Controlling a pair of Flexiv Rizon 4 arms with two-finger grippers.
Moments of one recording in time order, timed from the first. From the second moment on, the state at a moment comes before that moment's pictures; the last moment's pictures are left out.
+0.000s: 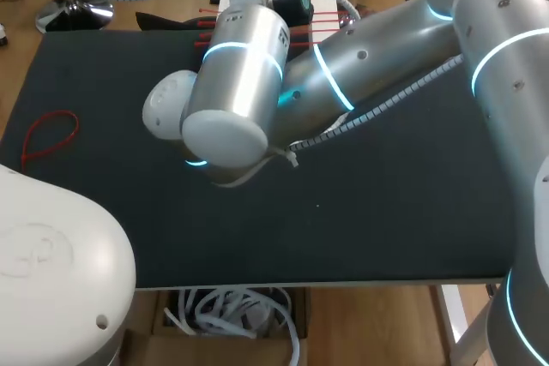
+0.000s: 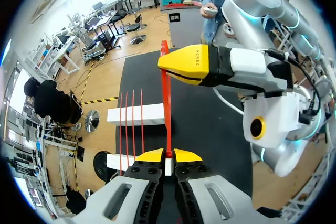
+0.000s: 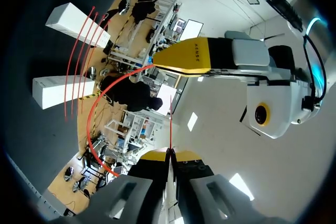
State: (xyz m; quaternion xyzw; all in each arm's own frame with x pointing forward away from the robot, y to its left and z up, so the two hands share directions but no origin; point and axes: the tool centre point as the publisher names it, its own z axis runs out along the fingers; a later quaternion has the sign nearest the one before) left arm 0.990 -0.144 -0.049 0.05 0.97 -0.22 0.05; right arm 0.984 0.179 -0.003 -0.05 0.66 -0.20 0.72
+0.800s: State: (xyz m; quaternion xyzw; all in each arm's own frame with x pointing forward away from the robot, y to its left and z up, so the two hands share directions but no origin) left arm 0.990 -0.144 -0.049 0.05 0.97 -0.22 0.05; right arm 0.985 0.196 -0.014 -0.05 0.67 -0.20 0.72
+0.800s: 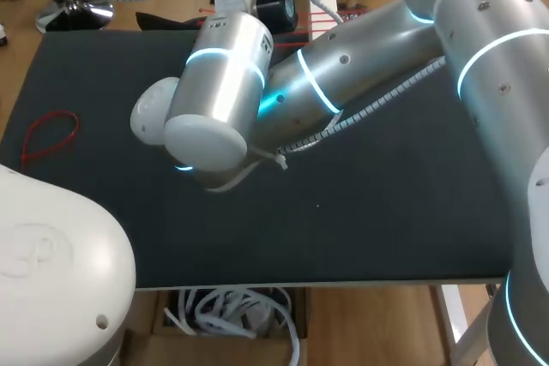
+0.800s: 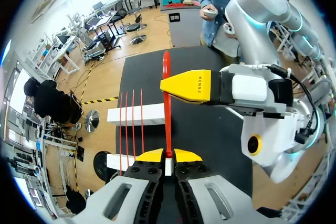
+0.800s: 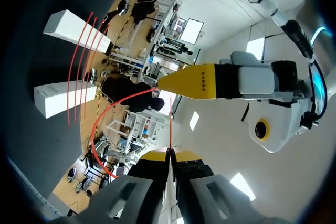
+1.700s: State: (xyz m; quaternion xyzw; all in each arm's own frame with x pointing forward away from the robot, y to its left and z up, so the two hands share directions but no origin) left arm 0.990 -0.144 -0.049 0.05 0.97 -0.22 0.05; right arm 0.989 0.199 -0.020 -0.05 0.67 -0.20 0.71
